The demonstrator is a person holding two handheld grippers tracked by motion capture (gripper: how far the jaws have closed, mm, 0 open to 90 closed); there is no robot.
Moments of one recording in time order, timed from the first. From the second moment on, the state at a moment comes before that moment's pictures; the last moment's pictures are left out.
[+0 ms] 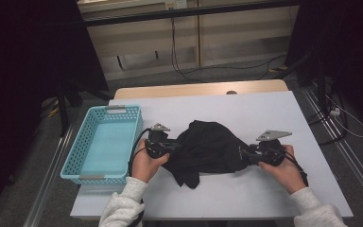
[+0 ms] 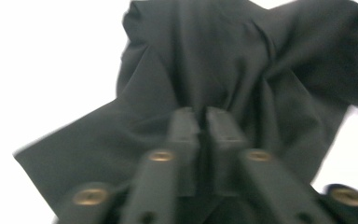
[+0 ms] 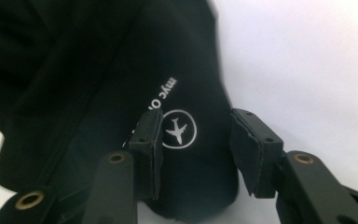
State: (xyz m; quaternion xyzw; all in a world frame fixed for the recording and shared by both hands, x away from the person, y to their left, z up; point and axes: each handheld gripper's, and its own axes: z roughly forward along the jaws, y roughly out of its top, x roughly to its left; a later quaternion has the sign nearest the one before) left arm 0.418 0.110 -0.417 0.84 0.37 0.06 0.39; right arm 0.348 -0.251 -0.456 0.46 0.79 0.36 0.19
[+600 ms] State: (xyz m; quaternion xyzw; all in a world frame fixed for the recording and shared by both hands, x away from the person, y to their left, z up) left arm 0.499 0.038 -0.433 0.82 0.38 0.09 0.41; right arm 0.325 -0.235 -0.452 0.37 0.84 0.37 0.14
